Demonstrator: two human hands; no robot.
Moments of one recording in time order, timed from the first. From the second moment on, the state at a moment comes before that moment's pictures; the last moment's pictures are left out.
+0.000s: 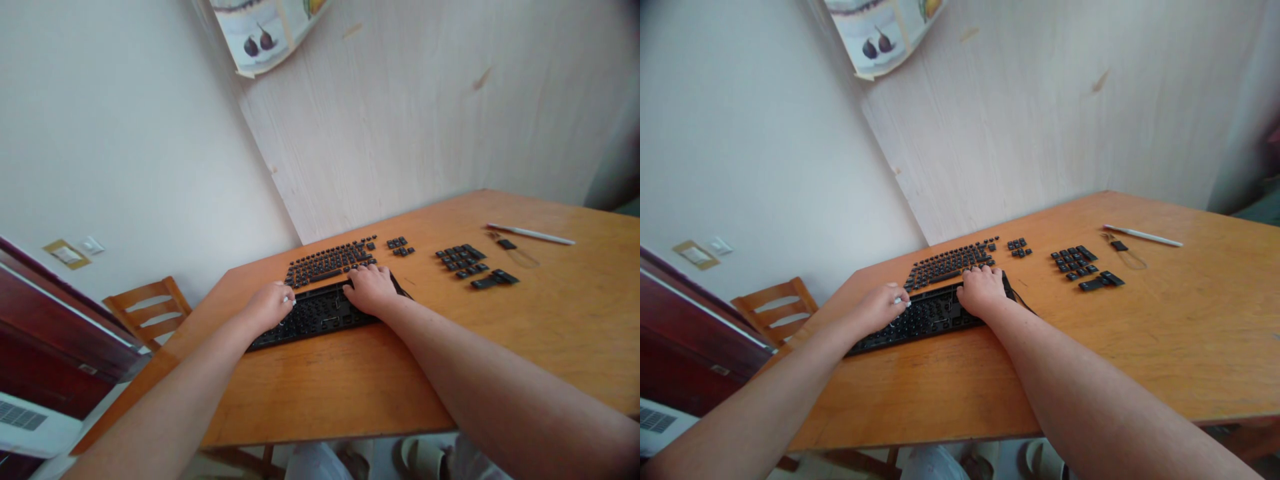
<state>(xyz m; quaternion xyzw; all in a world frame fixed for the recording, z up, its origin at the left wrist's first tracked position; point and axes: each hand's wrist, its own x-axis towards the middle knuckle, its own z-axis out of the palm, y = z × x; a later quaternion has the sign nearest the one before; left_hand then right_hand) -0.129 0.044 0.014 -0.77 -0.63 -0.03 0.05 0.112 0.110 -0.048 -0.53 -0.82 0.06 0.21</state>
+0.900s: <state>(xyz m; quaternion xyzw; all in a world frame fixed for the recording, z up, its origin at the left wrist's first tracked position) -0.118 0.056 0.012 -0.76 -0.65 0.06 0.03 0.112 0.110 -0.048 -0.53 -0.82 0.07 0.21</state>
